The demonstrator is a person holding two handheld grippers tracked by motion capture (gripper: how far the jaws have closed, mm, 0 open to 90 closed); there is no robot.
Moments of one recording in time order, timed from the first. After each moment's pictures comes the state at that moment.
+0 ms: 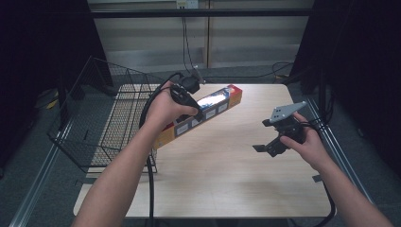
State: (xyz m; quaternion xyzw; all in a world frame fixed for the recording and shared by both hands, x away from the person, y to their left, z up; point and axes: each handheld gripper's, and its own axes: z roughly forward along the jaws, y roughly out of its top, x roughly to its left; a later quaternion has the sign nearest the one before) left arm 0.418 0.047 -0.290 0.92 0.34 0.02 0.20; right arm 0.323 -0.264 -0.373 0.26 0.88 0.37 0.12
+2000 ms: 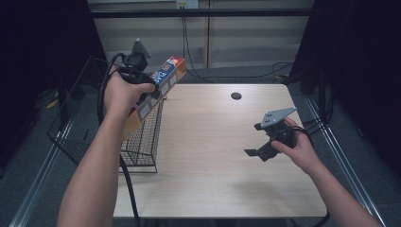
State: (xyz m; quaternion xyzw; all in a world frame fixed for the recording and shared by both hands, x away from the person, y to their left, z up) left arm 0.429 0.153 -0.238 0.82 0.53 0.09 0.21; right arm 0.319 -0.241 -0.383 0.25 0.88 0.38 0.12
